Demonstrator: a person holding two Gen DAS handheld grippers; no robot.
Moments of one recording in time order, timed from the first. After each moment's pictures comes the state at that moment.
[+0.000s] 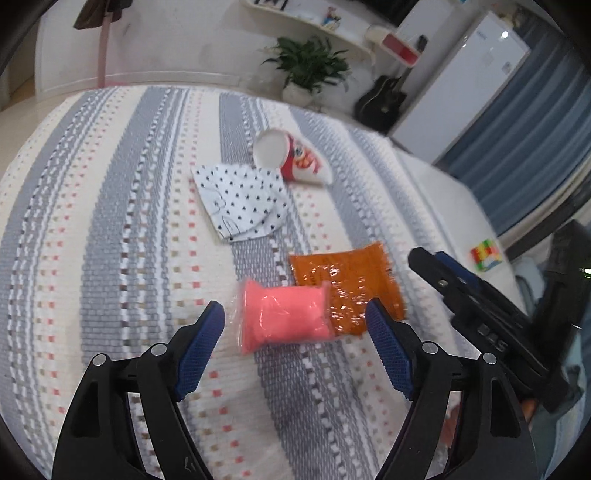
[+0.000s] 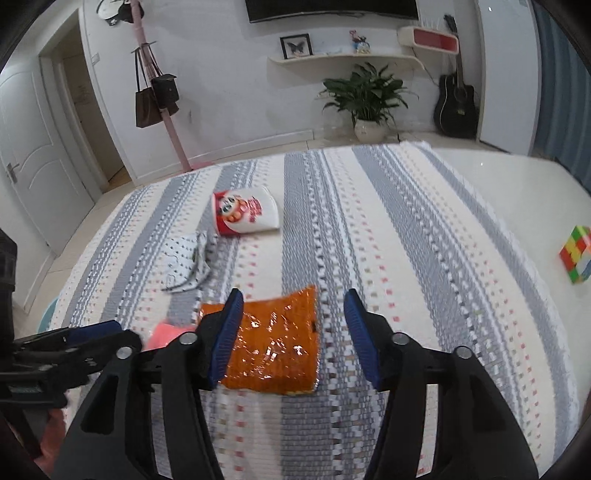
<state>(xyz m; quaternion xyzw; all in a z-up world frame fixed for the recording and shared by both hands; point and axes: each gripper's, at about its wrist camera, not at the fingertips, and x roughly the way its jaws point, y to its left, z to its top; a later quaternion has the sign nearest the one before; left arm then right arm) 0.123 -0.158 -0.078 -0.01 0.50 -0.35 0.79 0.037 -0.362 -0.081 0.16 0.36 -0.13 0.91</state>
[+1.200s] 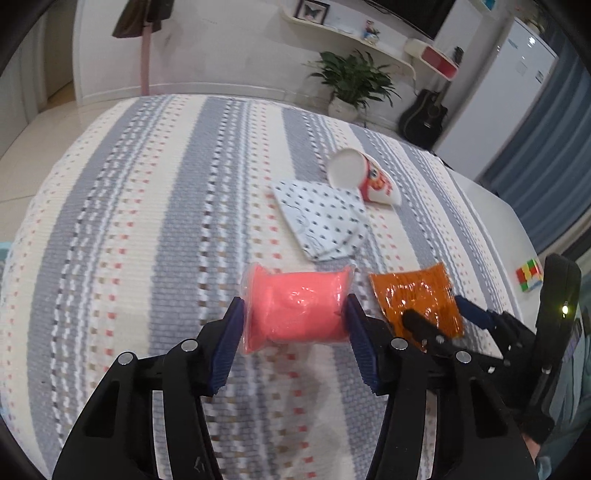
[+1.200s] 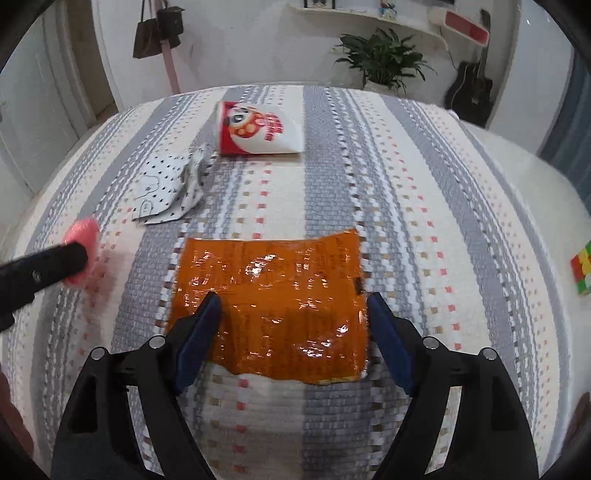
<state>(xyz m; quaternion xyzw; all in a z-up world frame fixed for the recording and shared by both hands) 0.144 -0.121 -0.077 -0.01 0.48 -0.28 0.83 0.078 -0.310 -0.121 0.08 0.46 -0.14 0.87</state>
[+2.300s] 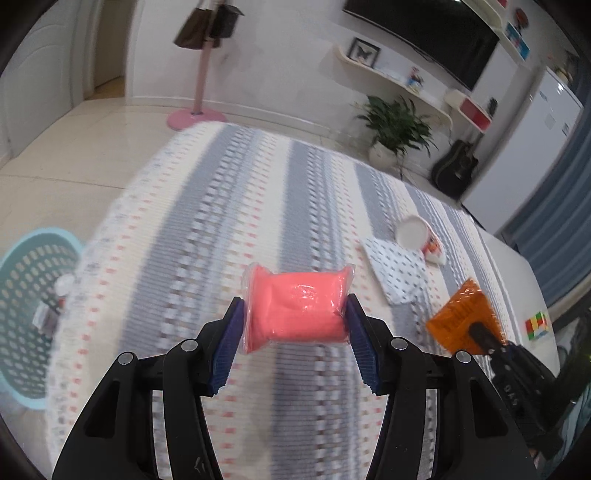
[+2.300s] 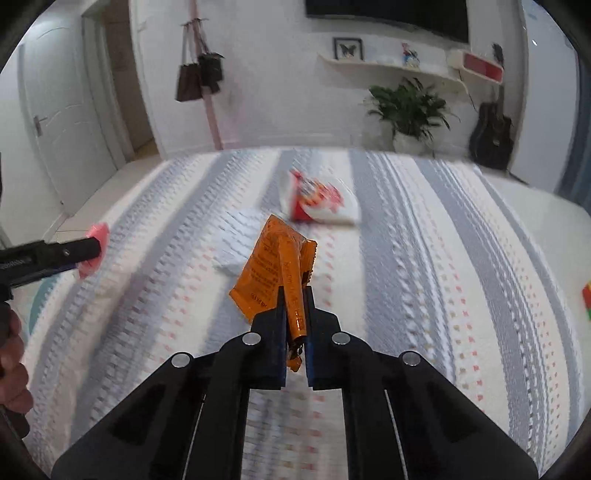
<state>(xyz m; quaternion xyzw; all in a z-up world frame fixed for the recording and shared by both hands) 0.159 -0.025 -0.046 -0.07 0.44 -0.20 0.87 0.064 -0.264 -0.064 0.07 0.34 -0.08 0.93</state>
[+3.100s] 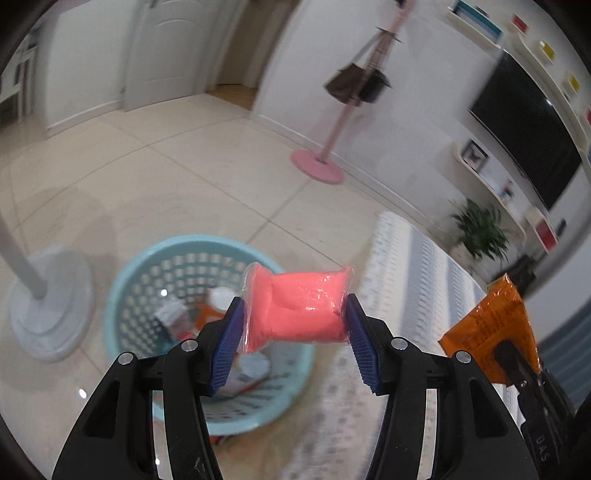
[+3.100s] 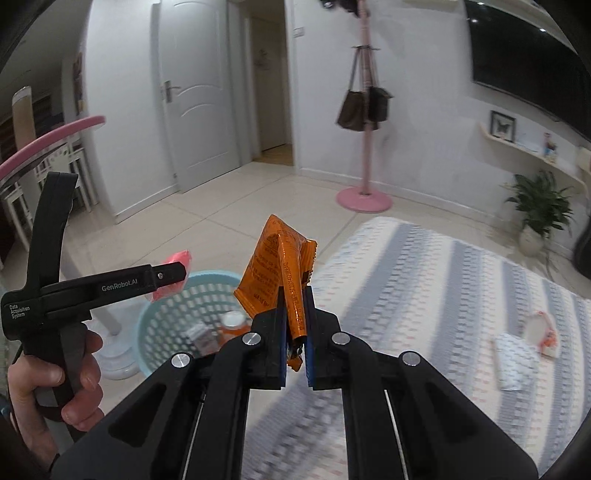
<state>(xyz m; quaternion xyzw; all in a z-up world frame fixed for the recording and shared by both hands) 0.152 0.231 -0.017 -0.20 0.38 -0.02 0.90 0.144 0.012 -0.003 -0.01 0.30 0.14 0.94</state>
